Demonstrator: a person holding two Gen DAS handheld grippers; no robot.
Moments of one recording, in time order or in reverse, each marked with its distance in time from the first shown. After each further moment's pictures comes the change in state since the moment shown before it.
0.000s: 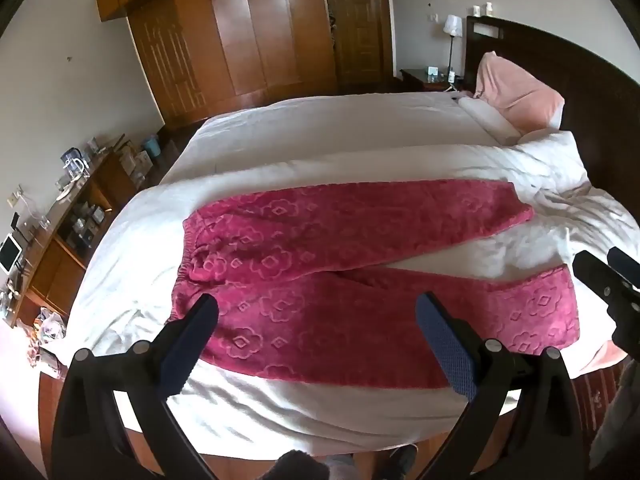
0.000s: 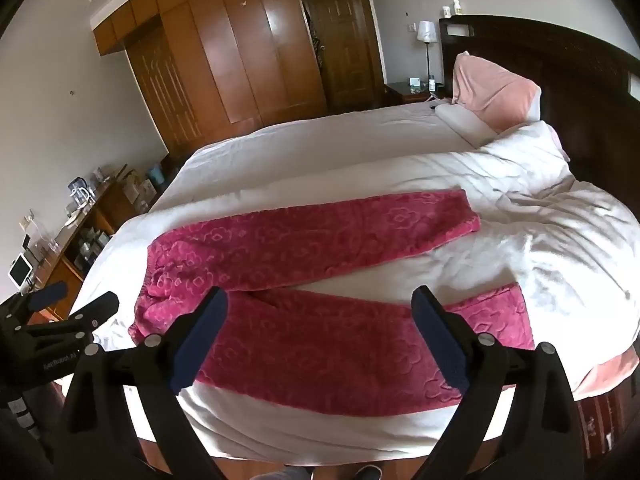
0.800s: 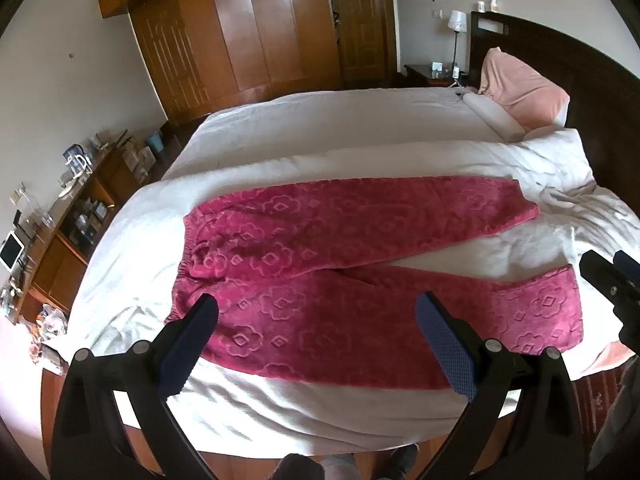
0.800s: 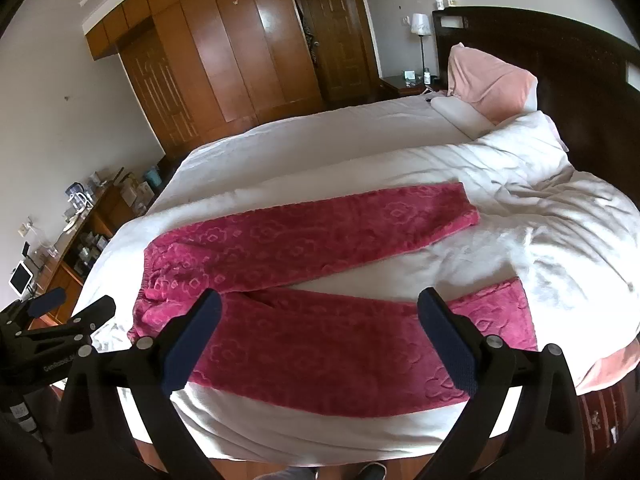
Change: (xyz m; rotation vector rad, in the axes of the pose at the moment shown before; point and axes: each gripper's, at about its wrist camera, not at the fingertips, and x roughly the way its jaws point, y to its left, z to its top) left arm 0.015 0.002 -0.003 -0.010 0.013 0.015; right arm 0.012 -0.011 0.000 0.028 0.014 -0.009
